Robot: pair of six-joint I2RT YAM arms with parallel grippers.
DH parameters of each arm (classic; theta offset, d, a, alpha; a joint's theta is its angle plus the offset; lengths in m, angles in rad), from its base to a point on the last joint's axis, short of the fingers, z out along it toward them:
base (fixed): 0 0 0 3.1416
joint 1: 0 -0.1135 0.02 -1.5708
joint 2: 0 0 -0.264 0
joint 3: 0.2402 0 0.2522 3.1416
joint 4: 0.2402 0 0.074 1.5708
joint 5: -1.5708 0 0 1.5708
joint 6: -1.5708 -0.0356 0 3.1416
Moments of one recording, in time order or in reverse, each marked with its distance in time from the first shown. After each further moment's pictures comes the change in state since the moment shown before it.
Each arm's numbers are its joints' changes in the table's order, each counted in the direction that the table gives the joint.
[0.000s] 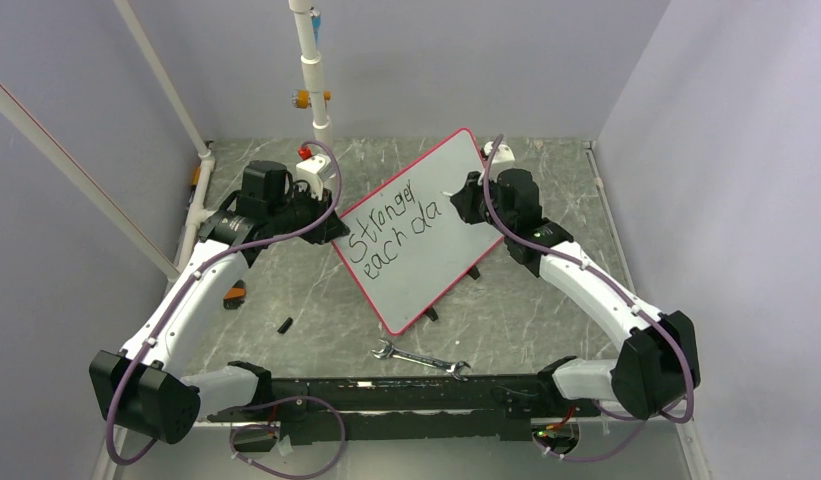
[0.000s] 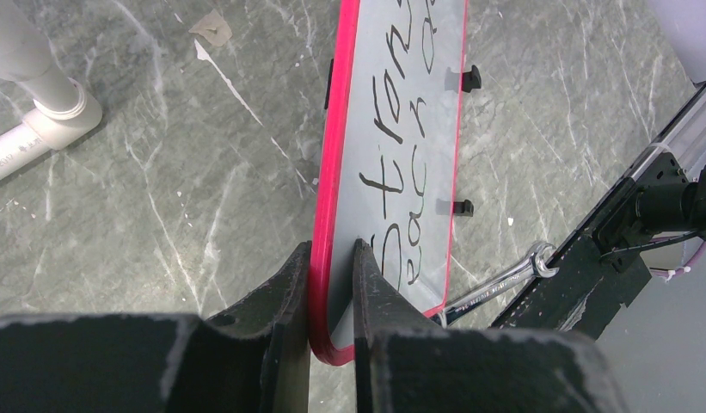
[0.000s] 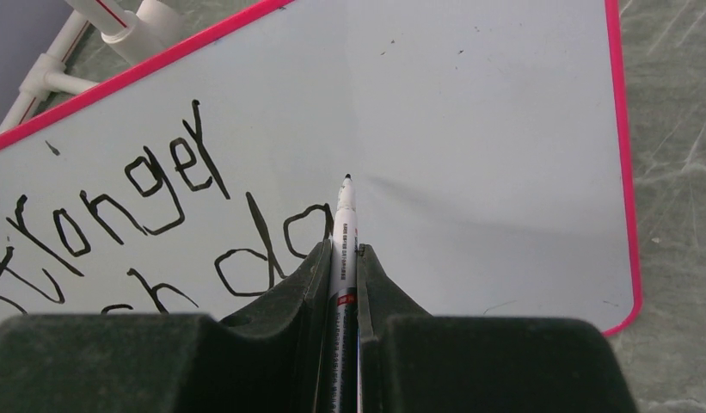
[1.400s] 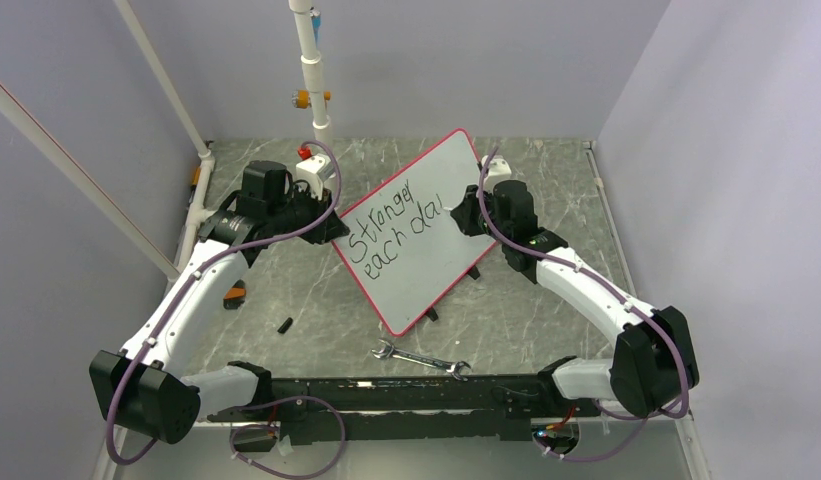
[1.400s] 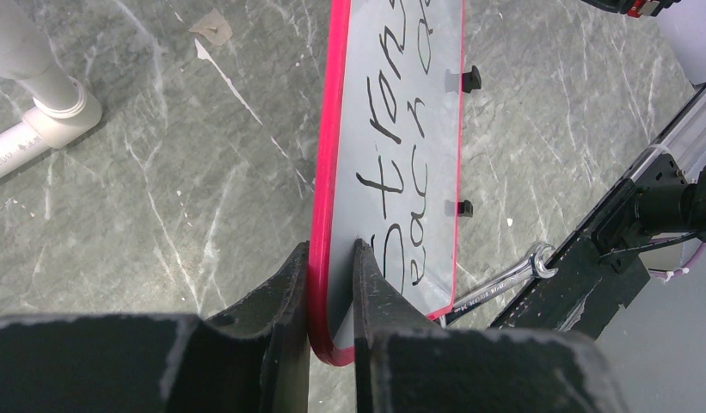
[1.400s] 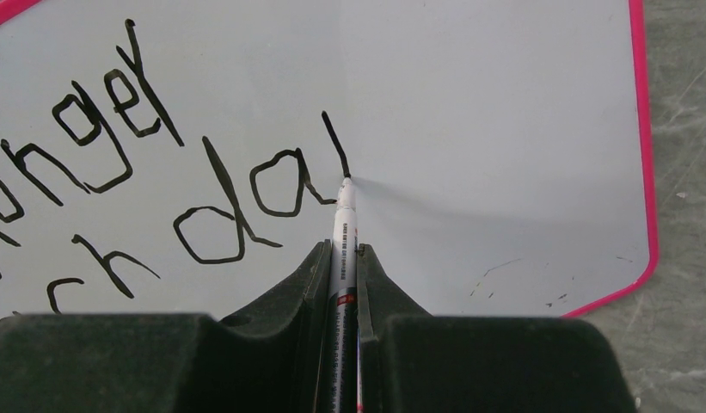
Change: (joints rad) left arm 0.000 0.000 0.000 0.000 0.000 0.004; right arm 0.000 -0.017 -0.087 -0.037 0.005 -0.019
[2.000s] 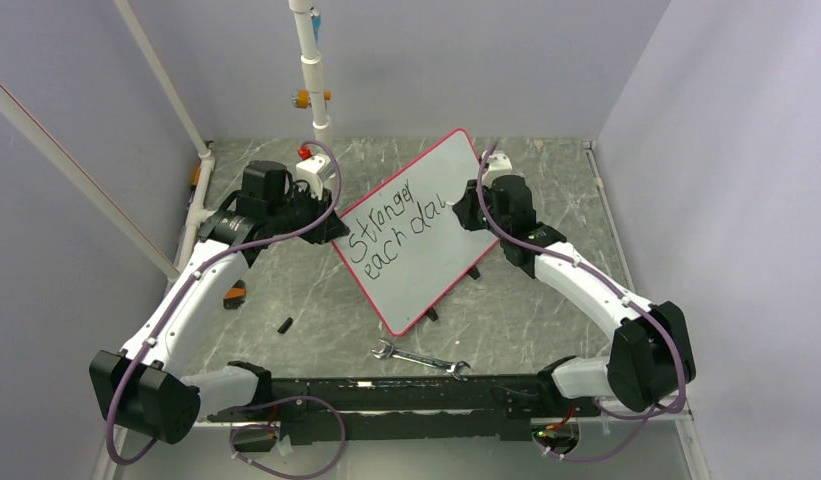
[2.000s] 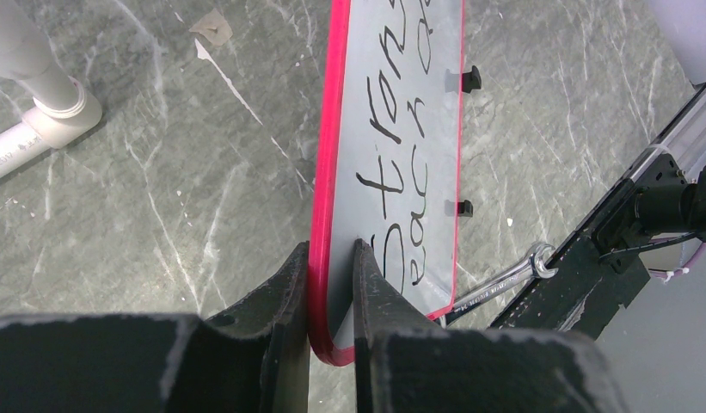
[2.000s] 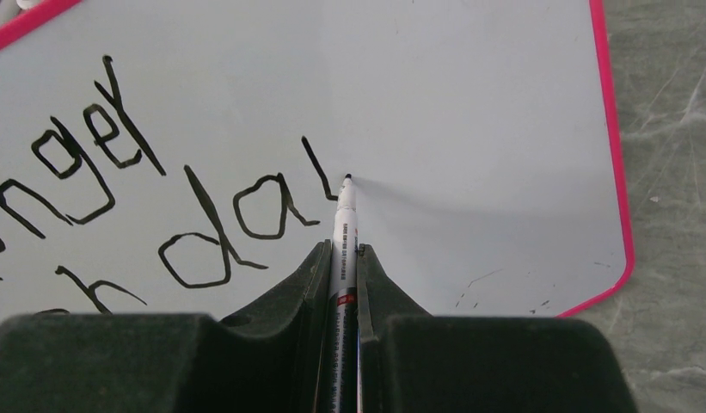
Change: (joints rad) left arm 0.000 0.000 0.000 0.000 0.000 0.000; right arm 0.000 -0.023 0.033 0.017 -0.035 0.000
